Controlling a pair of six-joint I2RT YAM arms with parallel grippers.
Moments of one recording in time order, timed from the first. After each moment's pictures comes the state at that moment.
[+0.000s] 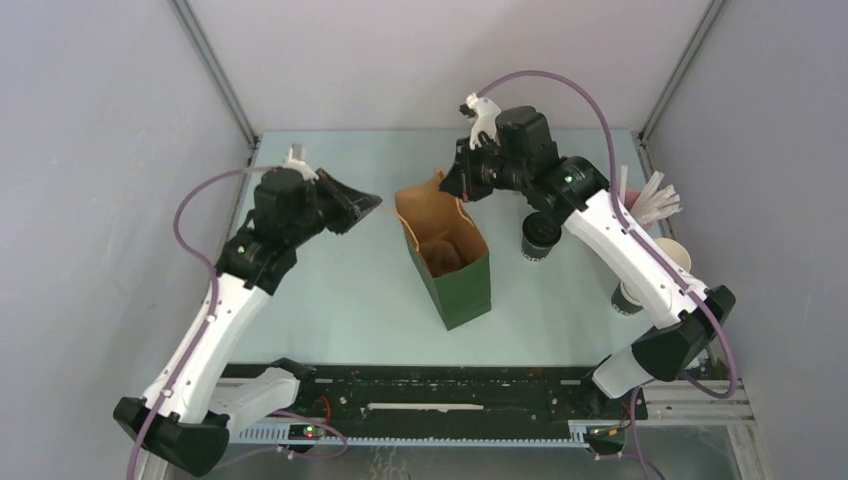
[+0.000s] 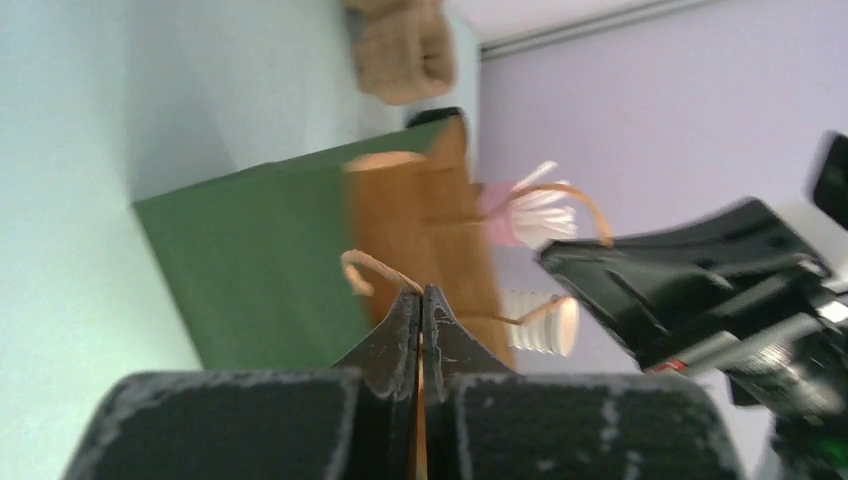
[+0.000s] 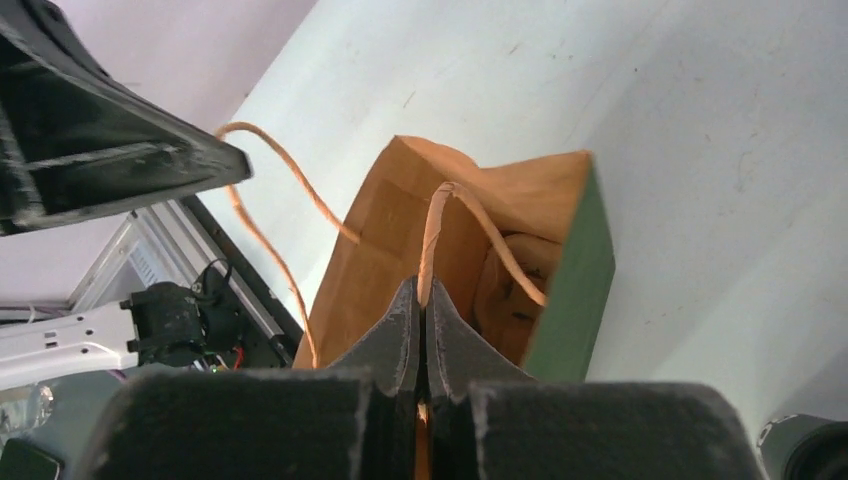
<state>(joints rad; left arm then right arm) -0.38 0.97 1.10 -0.48 0.14 -1.05 0.66 1.50 1.69 -0.63 -0.27 0.29</state>
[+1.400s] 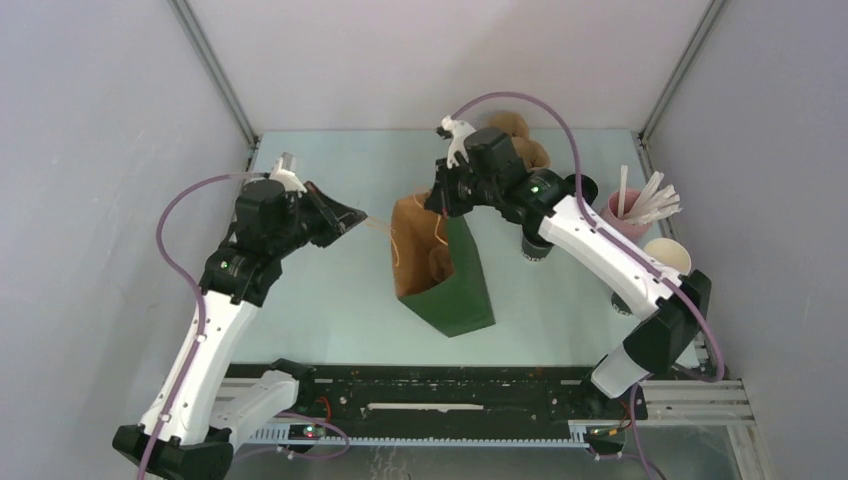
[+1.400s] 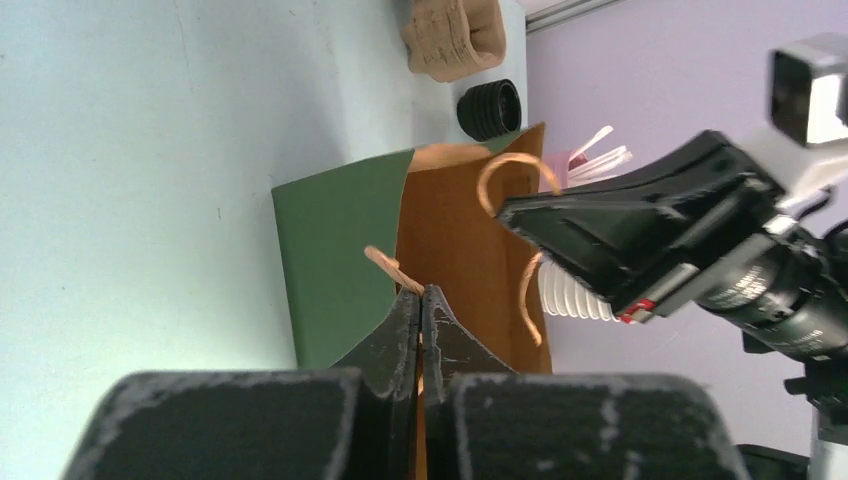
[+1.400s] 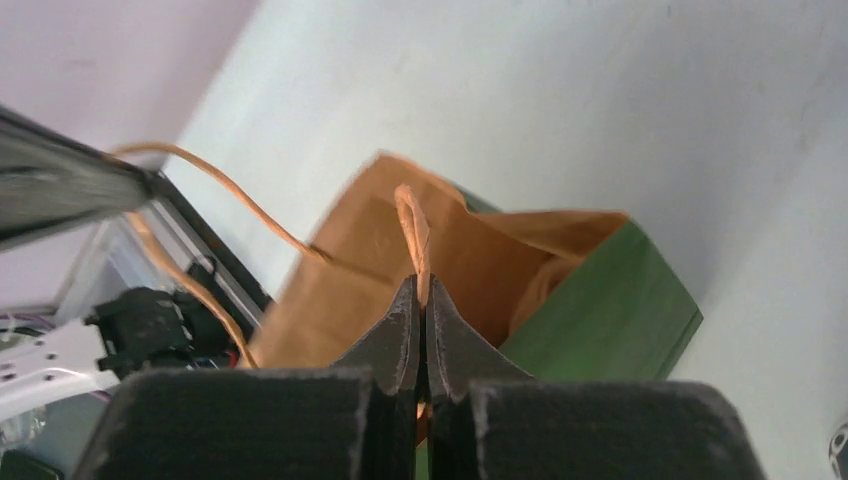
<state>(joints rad) -0.28 0.90 1.12 -0.62 0.25 -0.88 0.73 1.55 1.65 -0.57 -0.18 0.35</state>
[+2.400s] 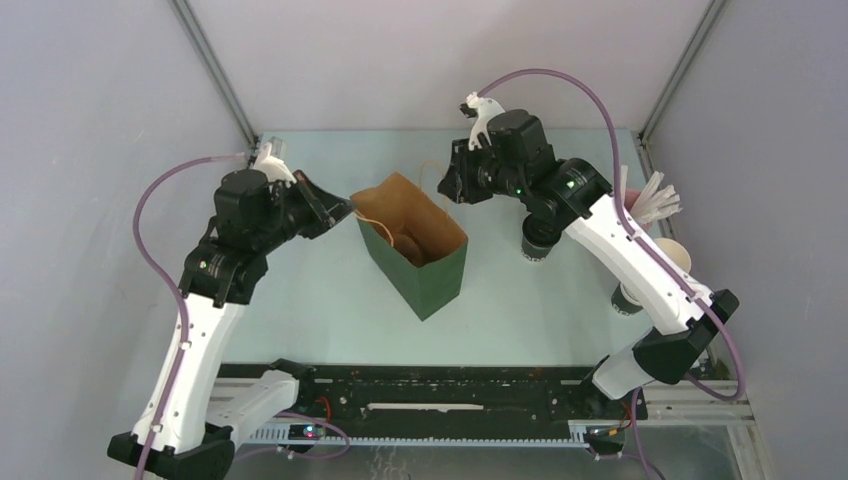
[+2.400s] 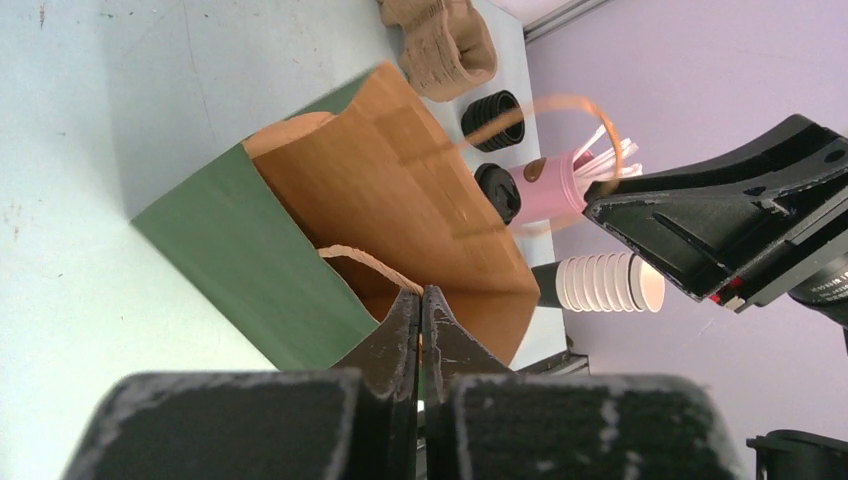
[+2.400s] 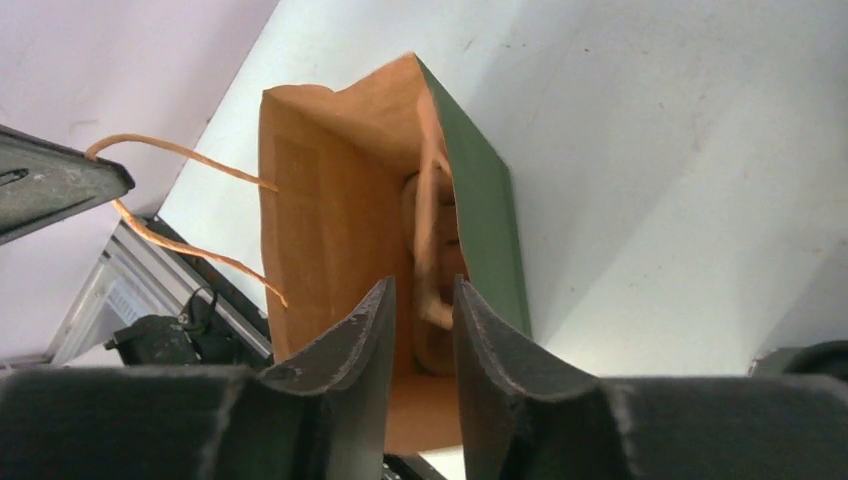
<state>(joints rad) -0.27 0.93 1.29 -0.72 0.24 -0.74 0.74 1.52 1.80 -0.75 -0.06 0.37</state>
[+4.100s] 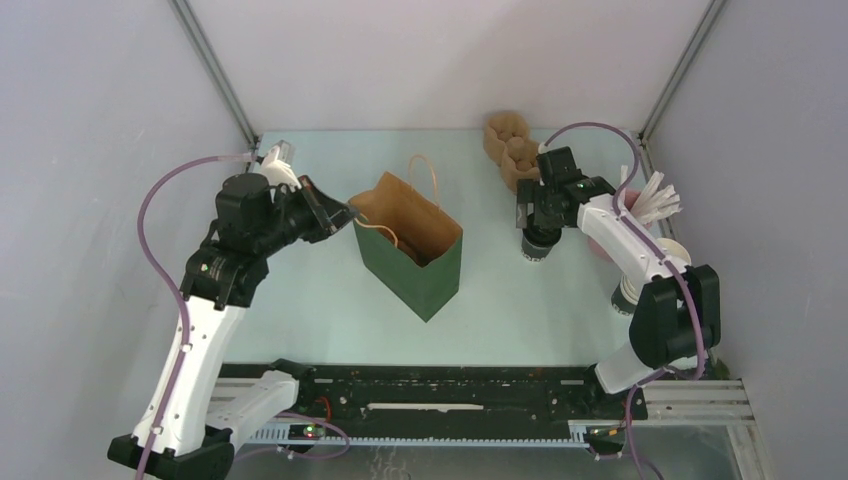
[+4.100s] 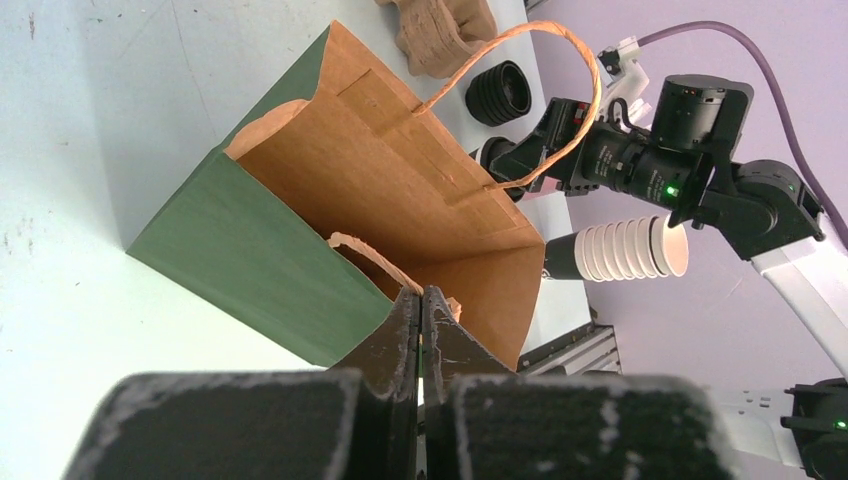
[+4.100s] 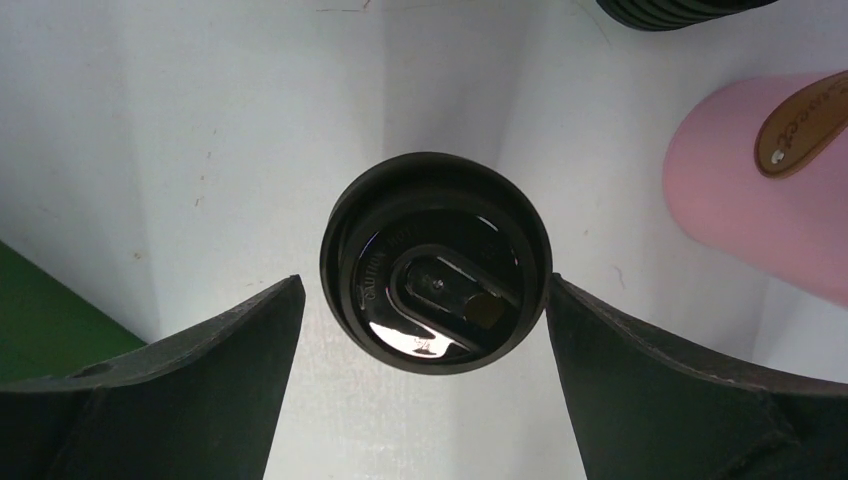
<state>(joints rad) -0.27 0.91 1.26 -0.72 0.30 -0.65 0.29 1.55 1.28 -0.71 0.17 0.25</state>
